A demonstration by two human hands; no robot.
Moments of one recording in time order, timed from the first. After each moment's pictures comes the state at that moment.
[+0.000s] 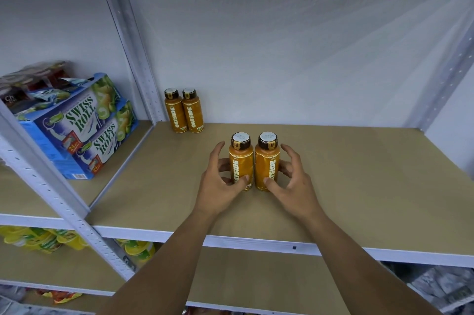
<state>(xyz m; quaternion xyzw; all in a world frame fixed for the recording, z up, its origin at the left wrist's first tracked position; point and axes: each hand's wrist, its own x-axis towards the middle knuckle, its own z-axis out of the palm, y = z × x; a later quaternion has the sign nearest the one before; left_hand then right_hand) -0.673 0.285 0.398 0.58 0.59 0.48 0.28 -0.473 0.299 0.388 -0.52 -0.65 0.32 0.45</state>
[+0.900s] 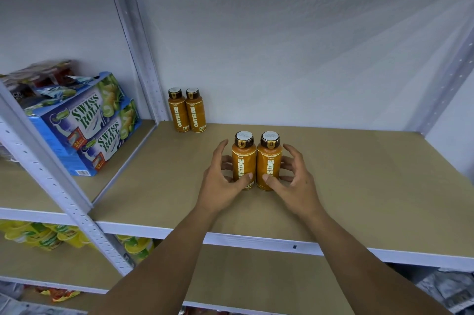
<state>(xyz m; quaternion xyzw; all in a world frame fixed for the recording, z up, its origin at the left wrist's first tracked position) -0.675 0.284 0.400 0.59 0.59 0.47 0.28 -0.473 0.298 0.393 -0.51 -0.65 0.31 0.47</state>
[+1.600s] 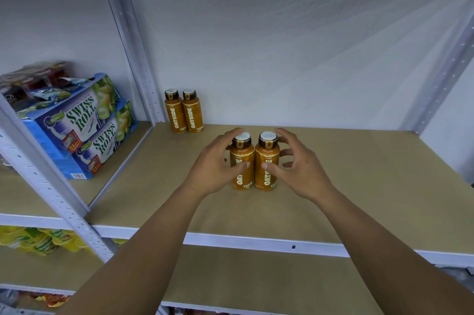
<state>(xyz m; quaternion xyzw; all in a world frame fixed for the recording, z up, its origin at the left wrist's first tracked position) -0.691 0.298 0.452 0.72 0.55 0.38 0.19 -0.461 0.309 0.445 -0.49 -0.74 0.22 0.39</state>
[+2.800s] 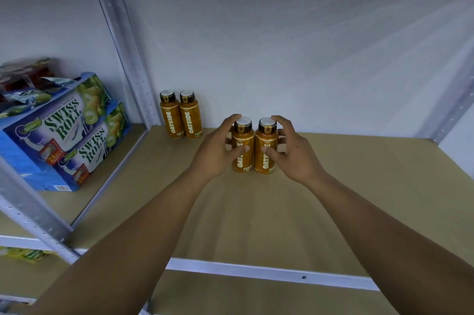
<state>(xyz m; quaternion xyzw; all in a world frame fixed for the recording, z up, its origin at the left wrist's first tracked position) -0.698 0.385 0.449 0.70 0.56 0.39 0.21 -0.480 0.399 0.440 -0.50 -0.75 0.21 0.38</state>
